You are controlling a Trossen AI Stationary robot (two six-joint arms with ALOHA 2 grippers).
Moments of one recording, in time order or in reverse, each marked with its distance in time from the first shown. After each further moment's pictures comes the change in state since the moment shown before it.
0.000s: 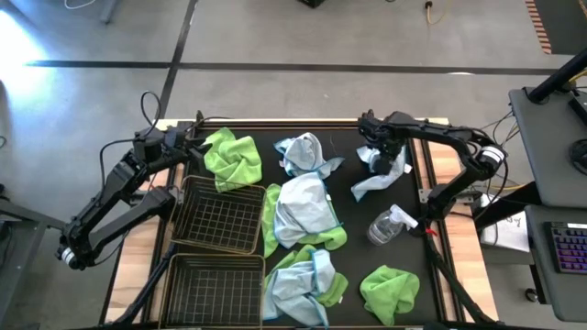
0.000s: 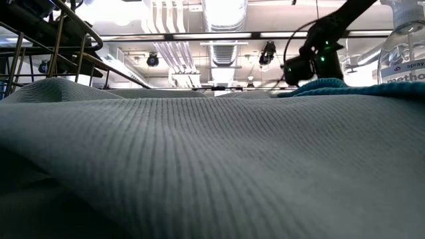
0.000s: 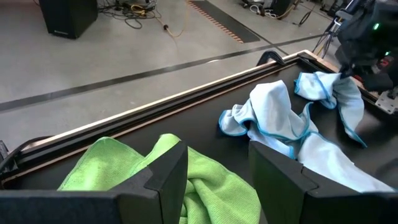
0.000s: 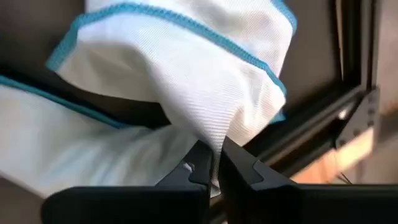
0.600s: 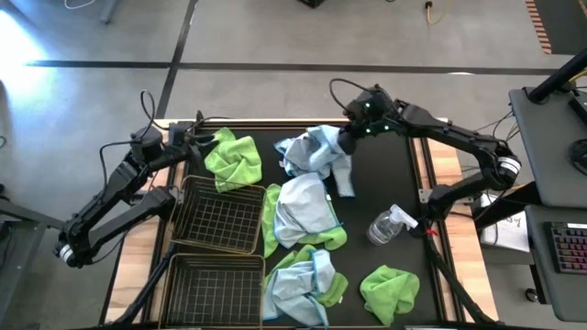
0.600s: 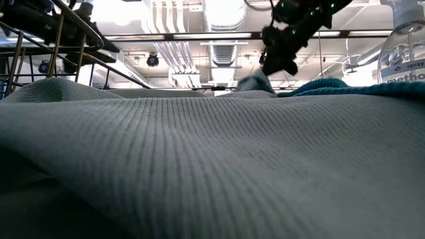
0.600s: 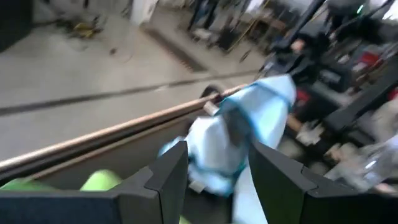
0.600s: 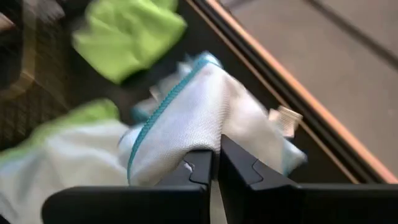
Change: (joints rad) left arm -0.042 0.021 -0.041 0.272 0.162 -0.167; right arm 0.122 -0.162 0.160 0.576 -0.515 0.238
